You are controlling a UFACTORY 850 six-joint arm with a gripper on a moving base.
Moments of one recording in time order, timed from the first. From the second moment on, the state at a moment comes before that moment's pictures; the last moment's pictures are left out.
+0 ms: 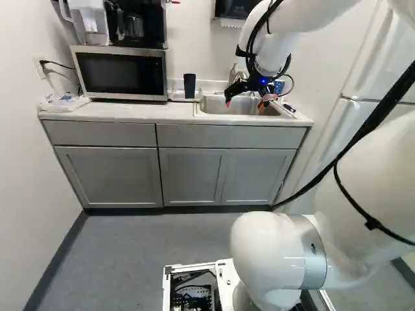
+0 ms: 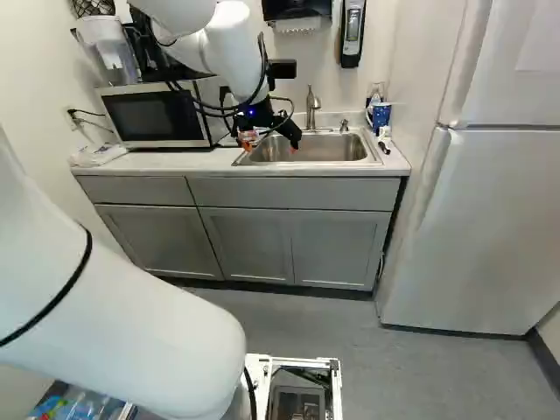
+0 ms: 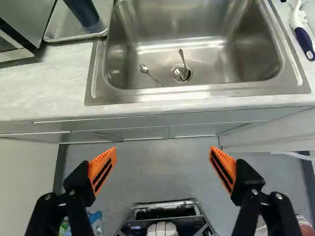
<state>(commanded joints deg) -9.7 12.0 -53.4 8.7 -30.5 -9.1</state>
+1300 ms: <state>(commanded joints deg) -7.7 12.8 -43.3 6.9 -13.7 -7.2</state>
